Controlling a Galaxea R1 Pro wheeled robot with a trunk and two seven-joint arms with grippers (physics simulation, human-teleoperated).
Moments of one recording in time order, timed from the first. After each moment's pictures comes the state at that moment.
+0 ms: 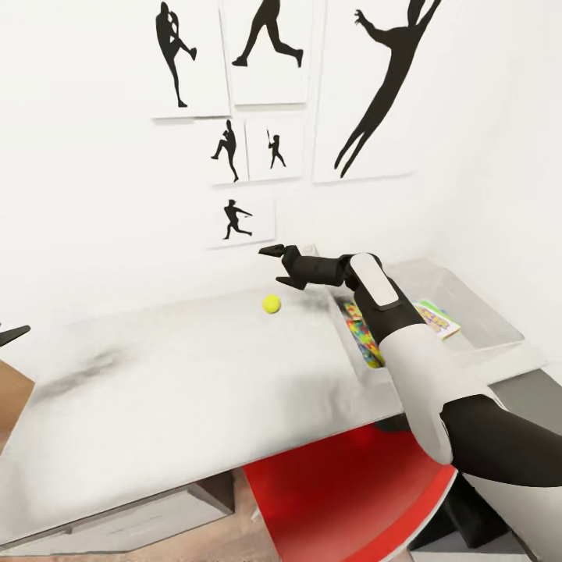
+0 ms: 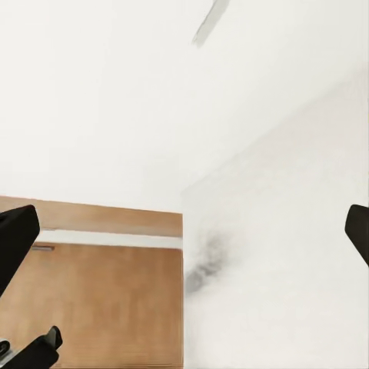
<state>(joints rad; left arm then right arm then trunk) -0.51 0.70 0.64 -1.23 0.43 1.04 -1.57 -1.27 0.12 0.17 -0.76 -1.28 0.89 -0.09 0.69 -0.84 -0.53</state>
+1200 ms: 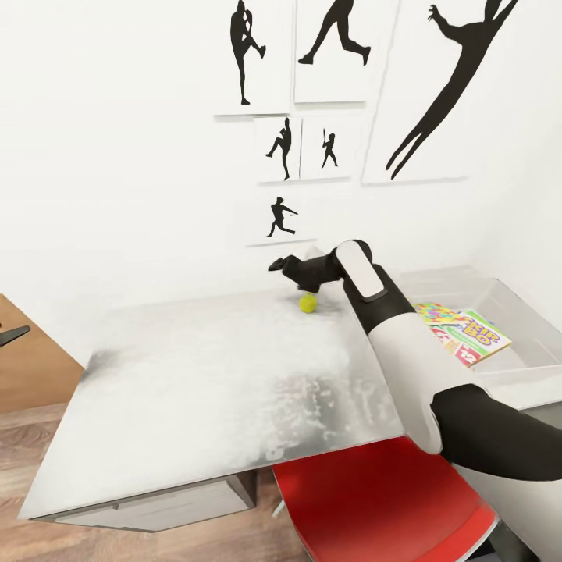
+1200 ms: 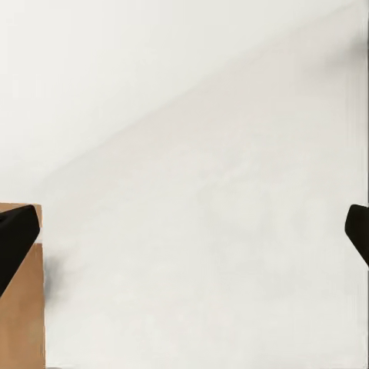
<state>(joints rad) -0.51 0.70 0.64 -1.23 0.42 1.04 -1.57 -1.32 0.17 0.17 -0.76 -1.08 0.90 -0.45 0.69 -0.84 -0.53</state>
